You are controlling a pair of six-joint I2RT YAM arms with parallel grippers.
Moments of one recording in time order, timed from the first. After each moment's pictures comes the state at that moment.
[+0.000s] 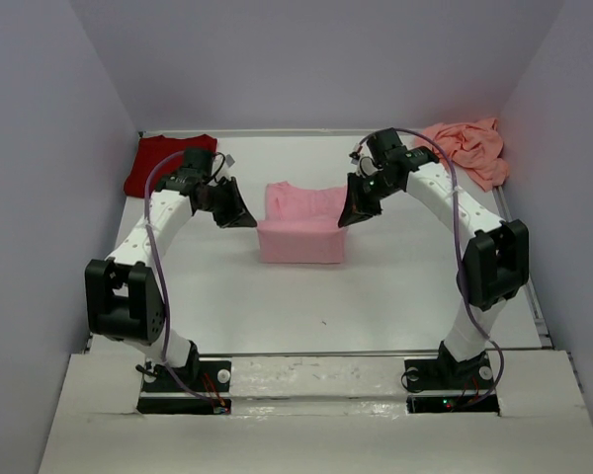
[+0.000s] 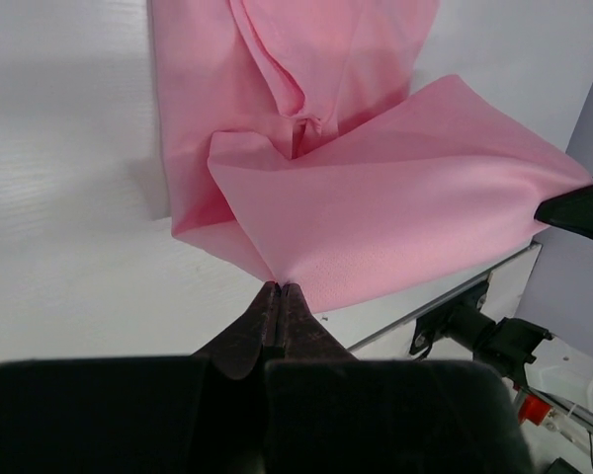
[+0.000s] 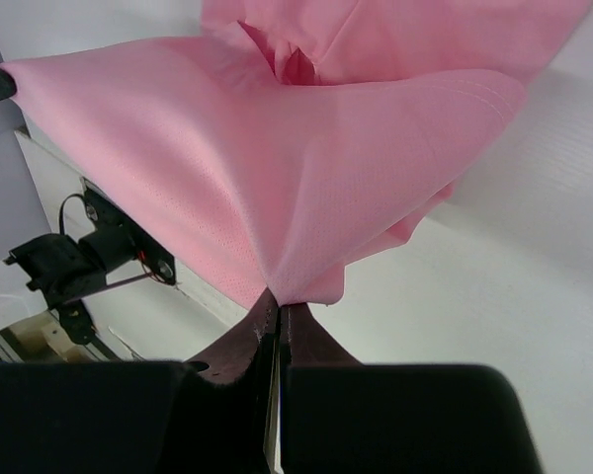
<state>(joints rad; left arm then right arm) -0.17 1.54 1.26 -0.75 0.50 -0.48 0.39 1.81 1.64 -0.97 -0.55 0.38</state>
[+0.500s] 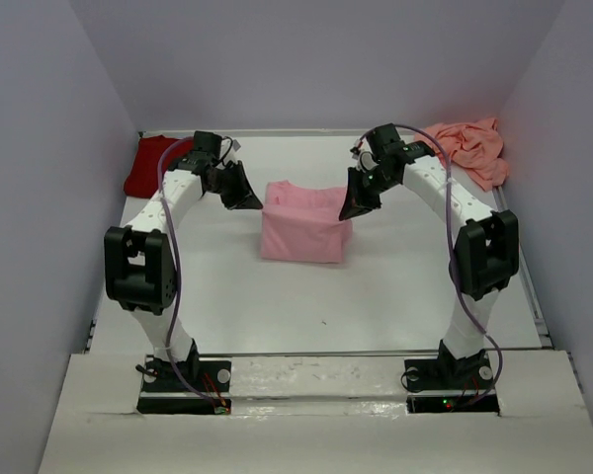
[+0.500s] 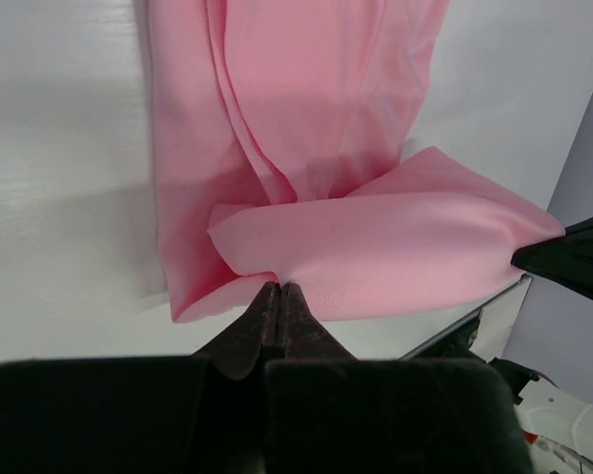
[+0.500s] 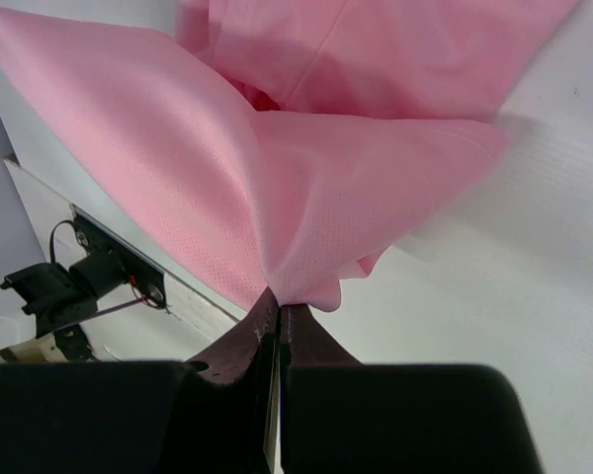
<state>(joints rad) -0.17 1.74 1.44 -0.69 0.51 -0.50 0.36 1.89 1.71 -0.97 -0.53 0.37</state>
